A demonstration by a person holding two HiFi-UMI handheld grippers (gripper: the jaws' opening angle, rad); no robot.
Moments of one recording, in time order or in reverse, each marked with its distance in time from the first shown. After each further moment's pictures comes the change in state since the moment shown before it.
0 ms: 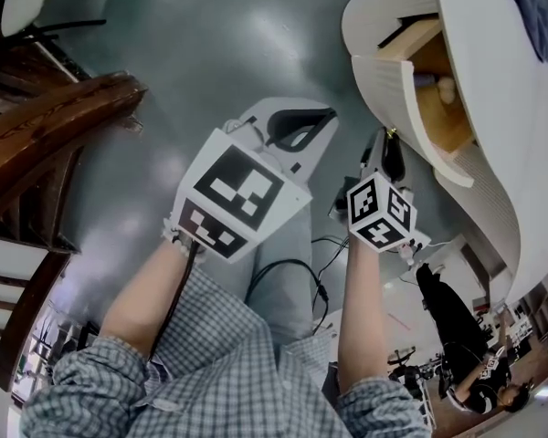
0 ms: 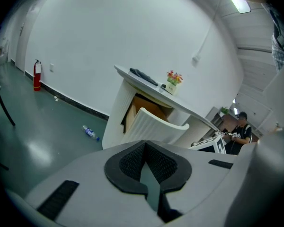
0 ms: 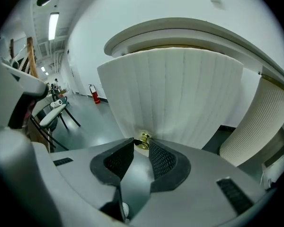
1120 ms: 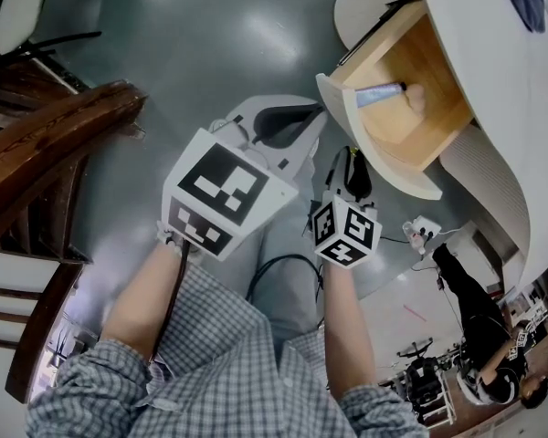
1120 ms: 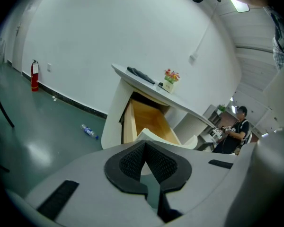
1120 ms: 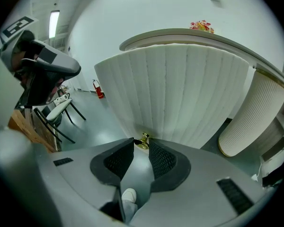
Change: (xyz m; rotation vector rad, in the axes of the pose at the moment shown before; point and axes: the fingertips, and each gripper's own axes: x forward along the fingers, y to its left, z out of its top) left arm -0.011 -0.007 -0.005 0.018 0.025 -0.021; right arm -0.052 0.039 -0.060 0.009 0.064 0.017
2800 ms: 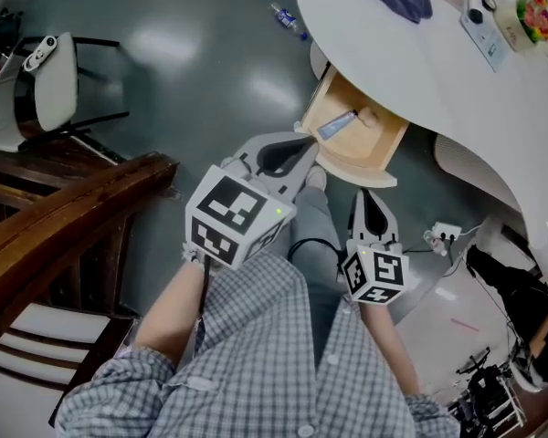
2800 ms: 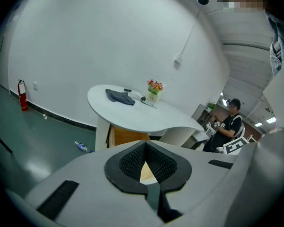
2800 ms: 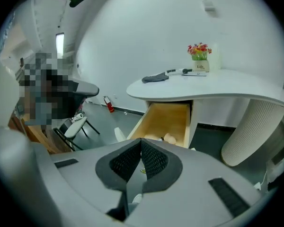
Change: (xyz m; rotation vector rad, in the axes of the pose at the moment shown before) left arm -0.038 -0.084 0.108 0.114 0.004 -0.061; right arm -0.137 -0.023 0.112 0.039 -0.095 0.138
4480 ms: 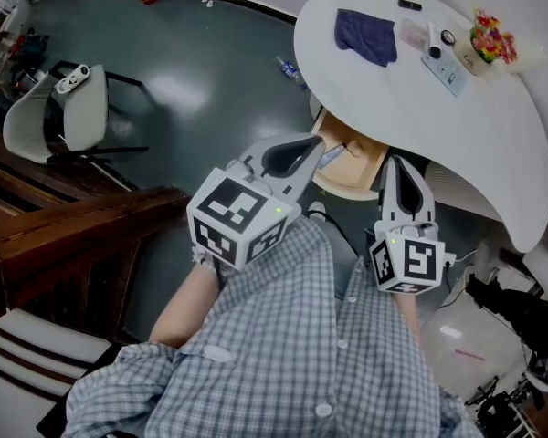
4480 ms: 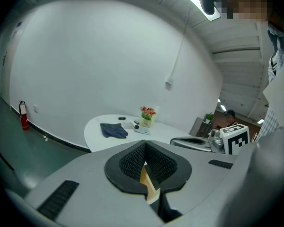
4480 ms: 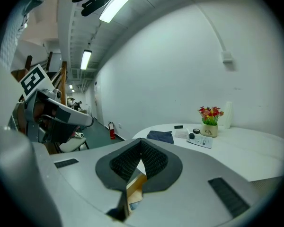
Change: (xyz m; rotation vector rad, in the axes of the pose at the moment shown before) left arm -0.066 -0.058 0.122 0.080 -0.201 0.026; right arm -0.080 0.011 0.209 -0.235 -0.400 0.029
